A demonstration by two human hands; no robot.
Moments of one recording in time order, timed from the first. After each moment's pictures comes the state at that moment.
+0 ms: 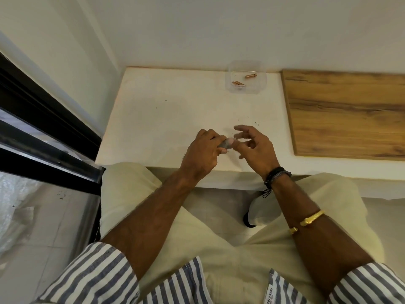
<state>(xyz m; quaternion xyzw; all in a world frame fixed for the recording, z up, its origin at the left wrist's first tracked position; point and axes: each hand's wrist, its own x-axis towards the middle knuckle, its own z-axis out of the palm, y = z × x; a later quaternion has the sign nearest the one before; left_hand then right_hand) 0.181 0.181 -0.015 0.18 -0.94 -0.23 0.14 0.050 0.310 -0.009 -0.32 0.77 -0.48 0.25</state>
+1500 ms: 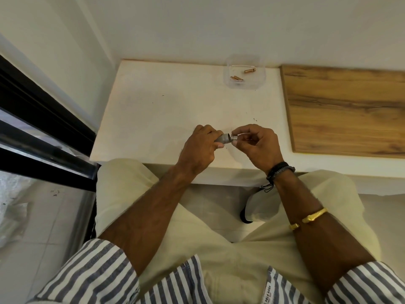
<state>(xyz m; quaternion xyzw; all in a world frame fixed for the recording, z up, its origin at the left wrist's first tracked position) 0.177 0.172 -0.026 0.19 -0.94 -0.24 0.14 0.040 0.315 -0.009 -0.37 0.78 -0.47 0.19</state>
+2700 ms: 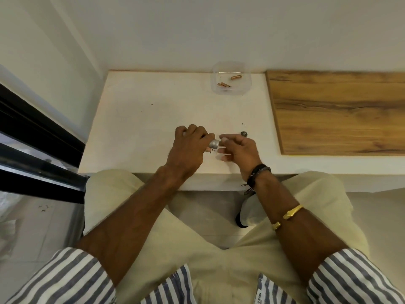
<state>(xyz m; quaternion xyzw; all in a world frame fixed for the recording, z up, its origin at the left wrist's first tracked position) 0.172 0.169 -0.008 0.15 -0.98 -0.07 0.12 0.047 0.301 -0.026 -0.09 0.68 -0.62 0.38</state>
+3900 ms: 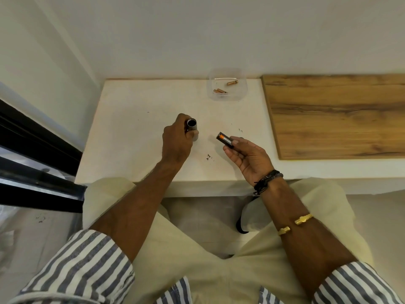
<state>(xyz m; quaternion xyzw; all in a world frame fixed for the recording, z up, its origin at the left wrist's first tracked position) 0.142 0.134 -0.011 0.34 -0.83 -0.36 0.26 0.026 0.319 -0.022 0.07 0.46 -0.76 0.45</state>
